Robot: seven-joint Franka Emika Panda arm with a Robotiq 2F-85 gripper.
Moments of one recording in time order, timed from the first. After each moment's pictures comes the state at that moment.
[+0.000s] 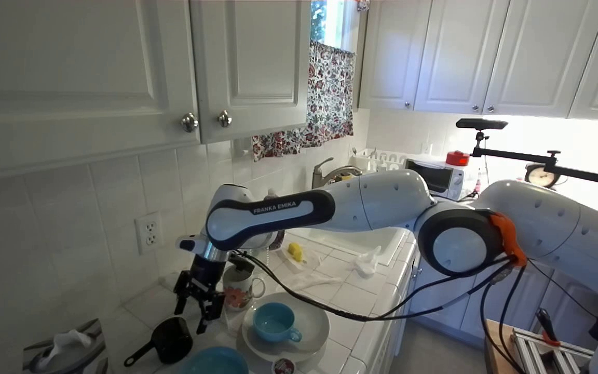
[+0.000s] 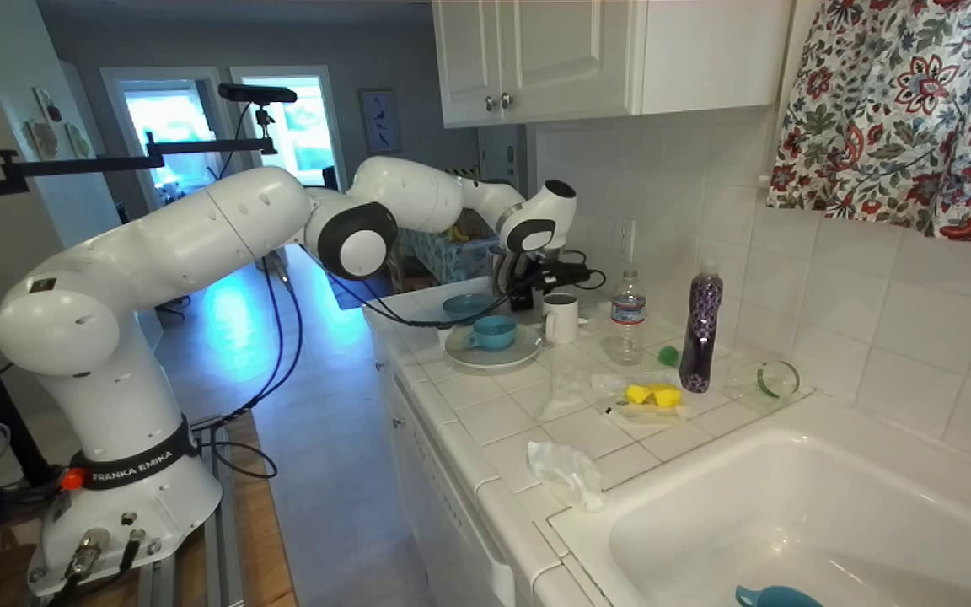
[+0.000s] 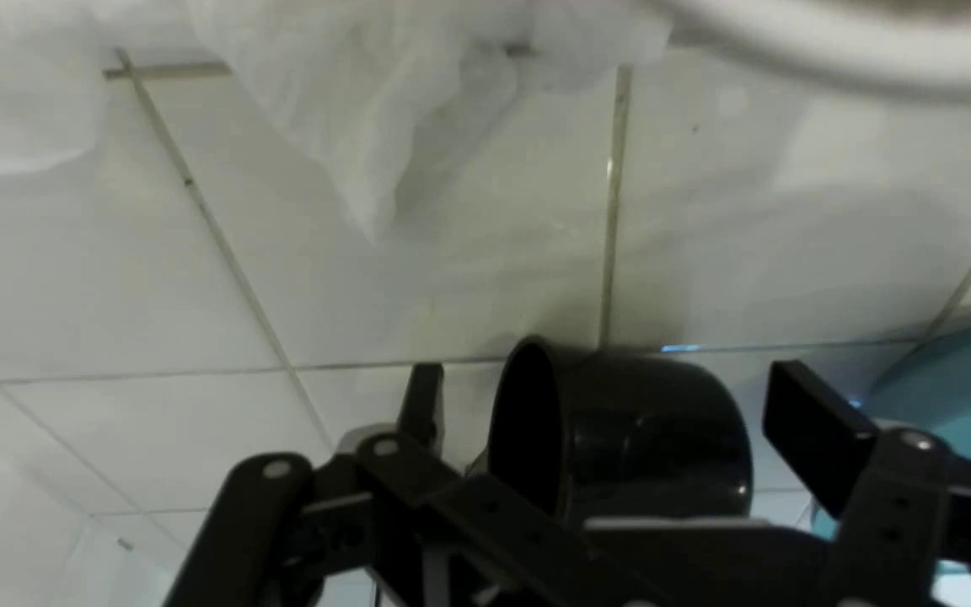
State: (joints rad) arm 0.02 1.22 0.21 -0.73 0.29 2.08 -1.42
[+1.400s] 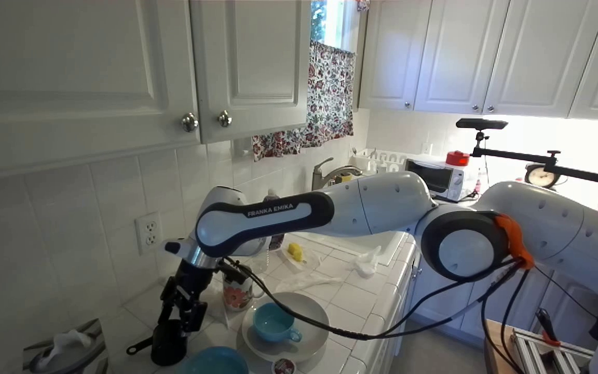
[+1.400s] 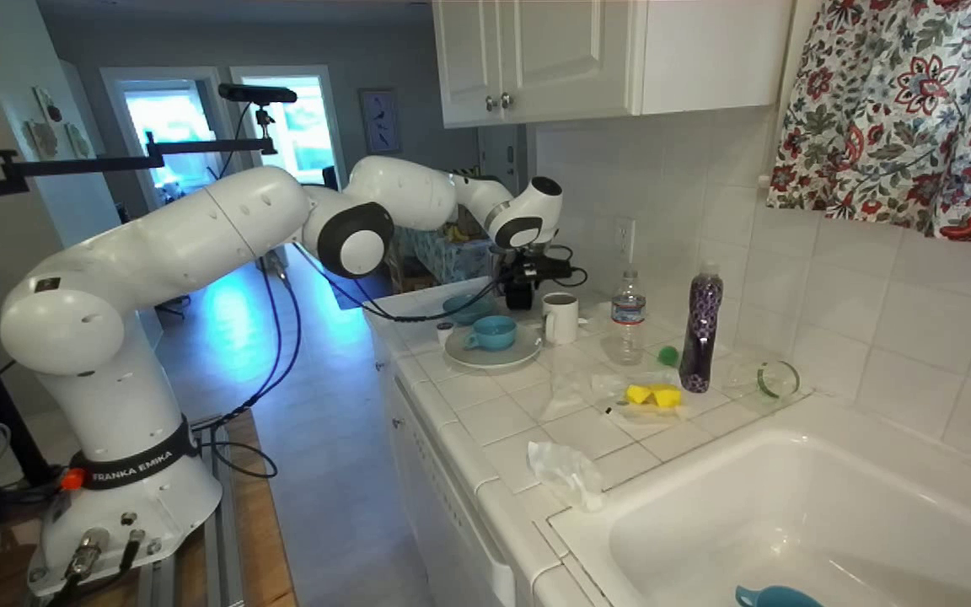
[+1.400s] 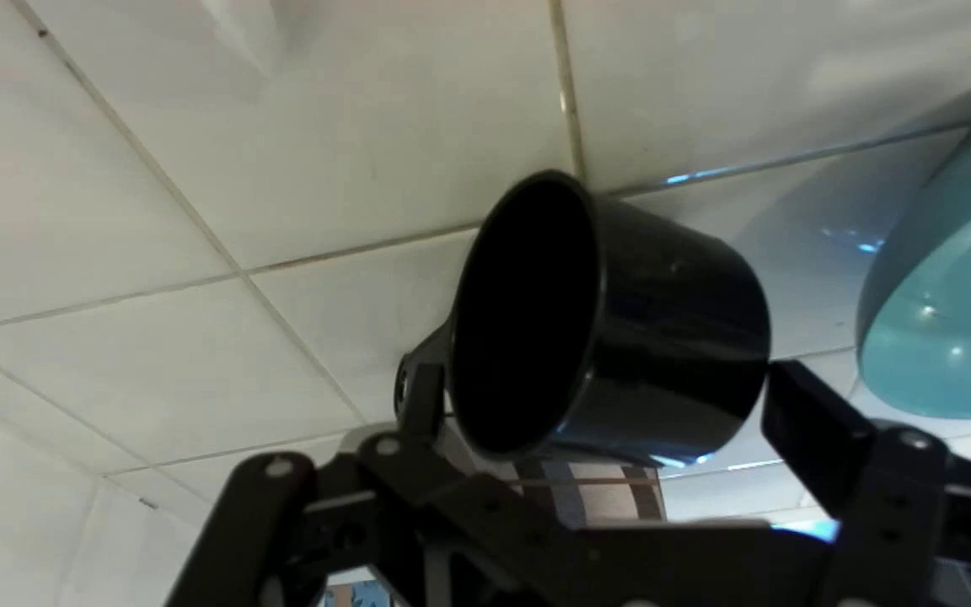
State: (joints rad) arm 0.06 1.22 0.24 -0.73 0.31 2.14 -1.24
